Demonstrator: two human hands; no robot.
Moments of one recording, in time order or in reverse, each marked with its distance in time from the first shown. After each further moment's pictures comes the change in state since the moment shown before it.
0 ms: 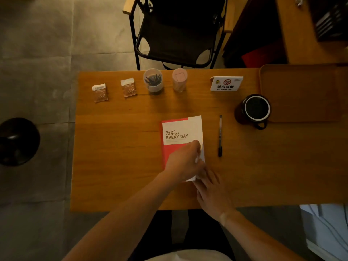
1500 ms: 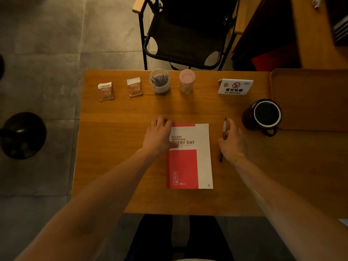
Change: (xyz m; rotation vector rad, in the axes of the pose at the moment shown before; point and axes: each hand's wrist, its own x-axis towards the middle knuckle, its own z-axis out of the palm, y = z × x) left_hand 0.055 -0.082 -0.044 0.323 0.144 -0.139; right_hand 0.128 0.070 -0.082 0.632 0.212 0.665
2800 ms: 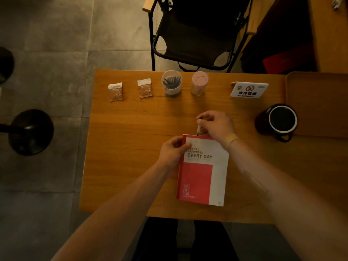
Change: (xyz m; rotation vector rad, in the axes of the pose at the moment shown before) left_hand -0.037 0.013 0.019 -1.485 -0.102 -0.459; right_hand 0.004 -0.101 0.006 0.305 -0.238 -0.167
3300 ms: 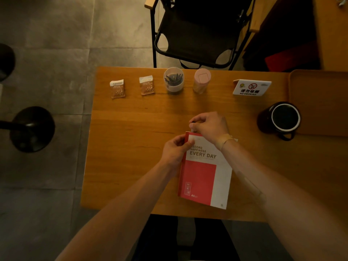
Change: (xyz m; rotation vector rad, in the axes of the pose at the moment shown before) left_hand -0.001 -0.005 0.004 -0.163 -0.034 -0.021; right_hand -0.006 -0.011 0.017 -0.160 -0.034 -0.041
